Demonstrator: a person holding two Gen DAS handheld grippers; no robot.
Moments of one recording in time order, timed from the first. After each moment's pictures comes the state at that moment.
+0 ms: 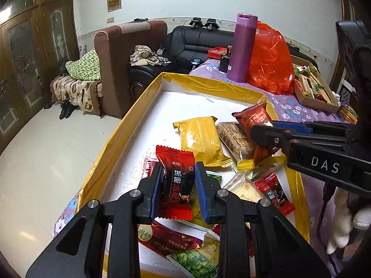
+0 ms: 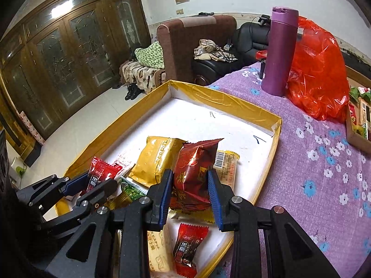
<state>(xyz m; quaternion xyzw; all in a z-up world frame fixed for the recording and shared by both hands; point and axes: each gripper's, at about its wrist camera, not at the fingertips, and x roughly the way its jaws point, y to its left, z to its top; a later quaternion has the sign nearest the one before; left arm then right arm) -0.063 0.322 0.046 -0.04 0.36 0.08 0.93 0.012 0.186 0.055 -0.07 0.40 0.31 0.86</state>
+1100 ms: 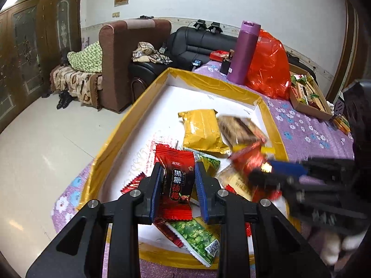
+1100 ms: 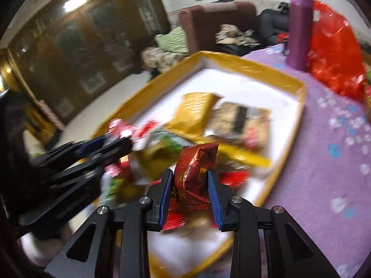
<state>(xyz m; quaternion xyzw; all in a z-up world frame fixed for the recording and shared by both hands) -0.089 0.331 0.045 -0.08 0.36 0.07 0.93 -0.033 0.182 0.037 -0.07 0.43 0.36 0.82</state>
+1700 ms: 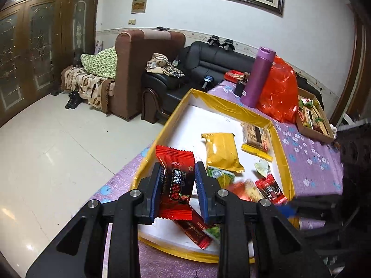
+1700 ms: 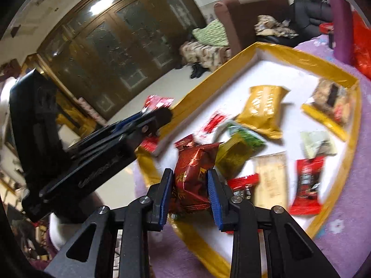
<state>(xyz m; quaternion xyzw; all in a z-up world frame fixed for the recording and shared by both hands) -0.111 0.365 0.065 -0.11 0.32 0.10 0.94 -0.044 0.205 0.040 -0.02 0.45 0.48 0.75</state>
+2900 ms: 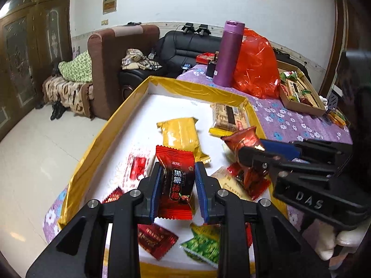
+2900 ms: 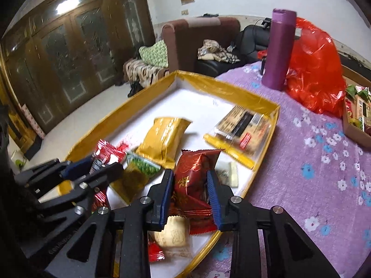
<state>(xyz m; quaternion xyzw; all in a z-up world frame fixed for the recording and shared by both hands) -0.077 0.306 0.054 -0.05 0.34 0.05 0.94 -0.014 0.170 0.051 -0.08 0.38 0.32 0.86</state>
